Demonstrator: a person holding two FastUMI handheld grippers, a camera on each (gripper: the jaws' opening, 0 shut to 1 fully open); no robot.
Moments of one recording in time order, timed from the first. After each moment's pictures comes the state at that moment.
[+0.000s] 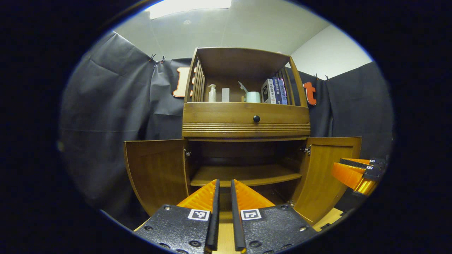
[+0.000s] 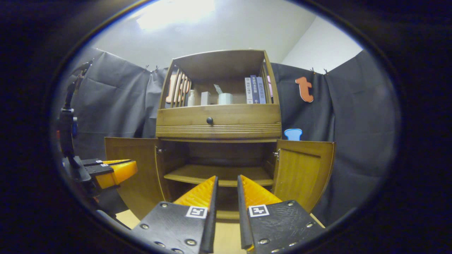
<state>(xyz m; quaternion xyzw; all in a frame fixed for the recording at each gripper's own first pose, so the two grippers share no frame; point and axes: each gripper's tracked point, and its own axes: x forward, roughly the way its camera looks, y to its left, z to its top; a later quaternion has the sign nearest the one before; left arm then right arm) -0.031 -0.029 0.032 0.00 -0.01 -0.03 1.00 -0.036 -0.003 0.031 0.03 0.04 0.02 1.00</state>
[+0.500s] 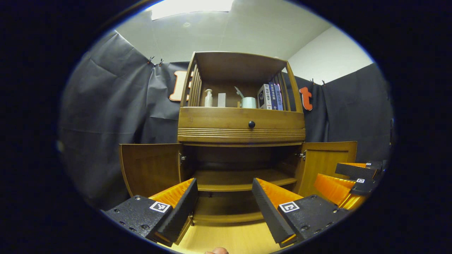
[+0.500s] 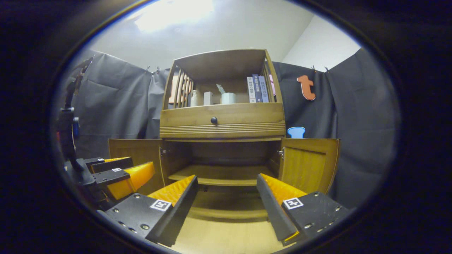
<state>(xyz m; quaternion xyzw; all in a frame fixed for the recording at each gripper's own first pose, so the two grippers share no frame) -0.034 -0.039 0.042 -0.01 -0.03 -0.05 1.00 -0.040 0.005 0.029 0.04 0.04 0.03 1.00</state>
